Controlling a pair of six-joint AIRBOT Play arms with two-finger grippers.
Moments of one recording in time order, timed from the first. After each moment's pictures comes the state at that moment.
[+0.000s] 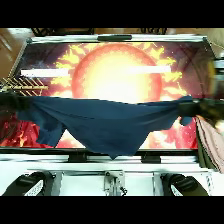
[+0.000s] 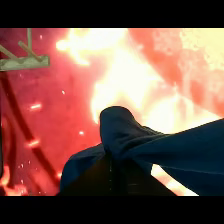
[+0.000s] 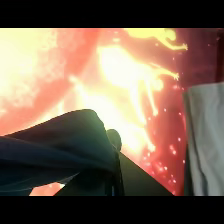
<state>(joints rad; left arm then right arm) -0.14 -0.84 1.23 1.65 -1.34 -1.57 0.34 -0.74 1.06 -1.99 1.28 1.85</state>
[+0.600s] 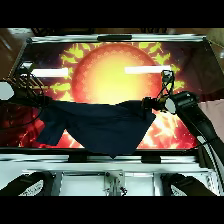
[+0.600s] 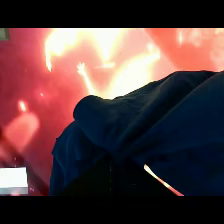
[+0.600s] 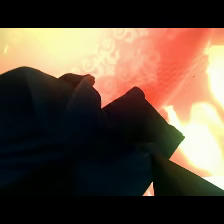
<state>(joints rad) -0.14 -1.07 1.18 1.62 -1.28 -1.59 0.34 -1.12 1.01 -1.69 0.98 2.00</state>
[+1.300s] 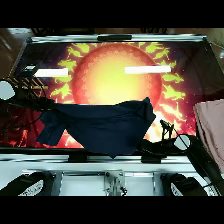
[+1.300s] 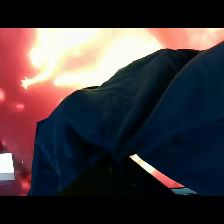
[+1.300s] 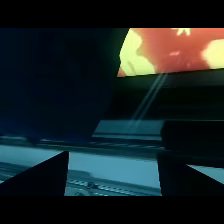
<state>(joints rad) -0.14 -1.08 1.18 1.55 -1.33 -1.59 0.23 -0.74 0.36 -1.02 1.12 1.87</state>
